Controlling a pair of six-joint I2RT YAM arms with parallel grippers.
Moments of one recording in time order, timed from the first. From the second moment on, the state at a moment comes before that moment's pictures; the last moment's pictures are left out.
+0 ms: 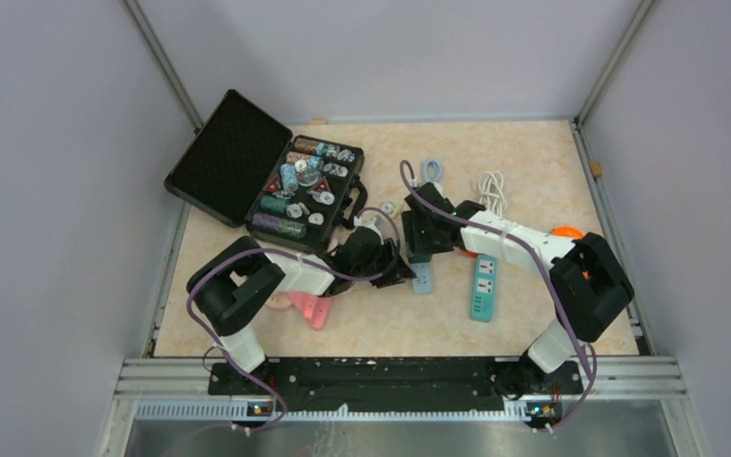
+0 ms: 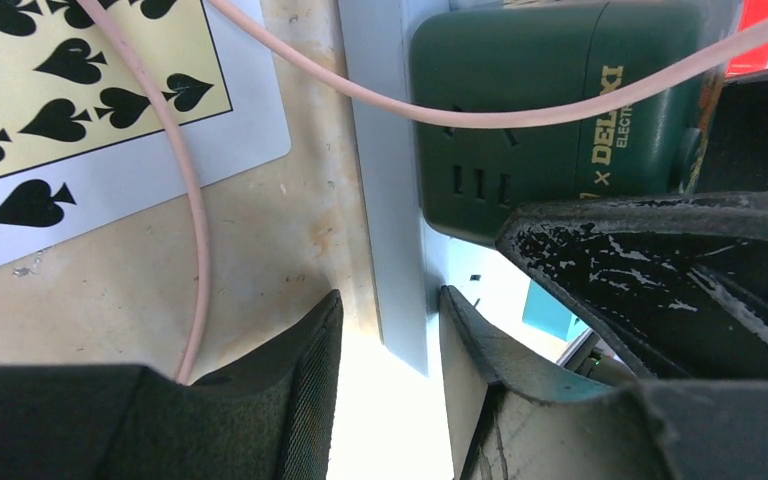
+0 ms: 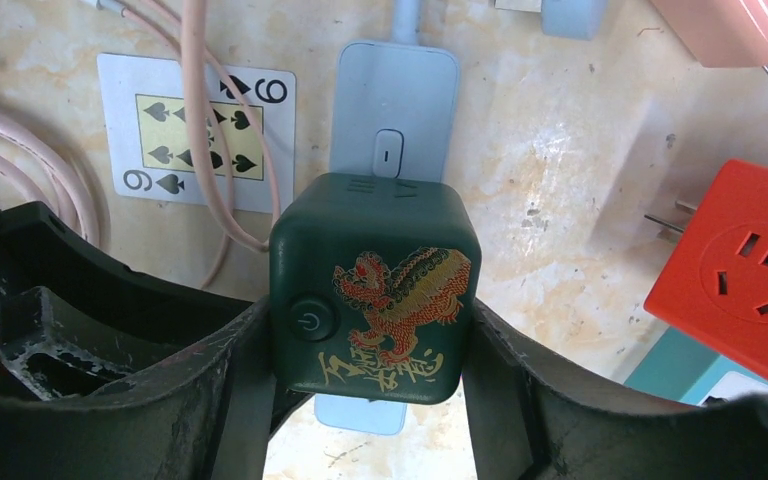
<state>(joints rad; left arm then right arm) -0.82 1.74 0.70 0.38 0.17 -1.05 0.72 1.61 1.11 -0.54 0.18 0.50</state>
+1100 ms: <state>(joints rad) -0.80 1.76 0.80 0.22 0.21 -1.07 0.71 1.60 1.12 -0.58 0.19 0.56</state>
